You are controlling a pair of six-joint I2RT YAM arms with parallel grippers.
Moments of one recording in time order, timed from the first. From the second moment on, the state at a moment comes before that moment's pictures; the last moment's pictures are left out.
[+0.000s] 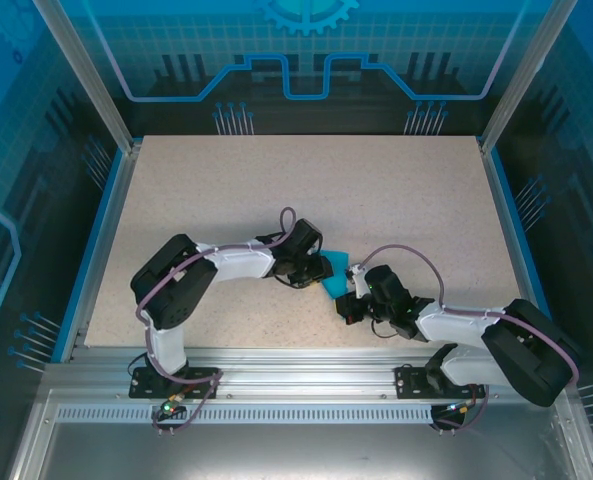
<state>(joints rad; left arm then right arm) -0.74 1.88 1.08 -0.22 0.27 -1.06 0.69 1.25 0.26 0.25 -0.26 0.47</state>
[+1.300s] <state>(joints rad) -0.74 1.90 1.16 -0.35 0.31 -1.01 1.01 1.34 0.55 -0.17 0.26 0.35</state>
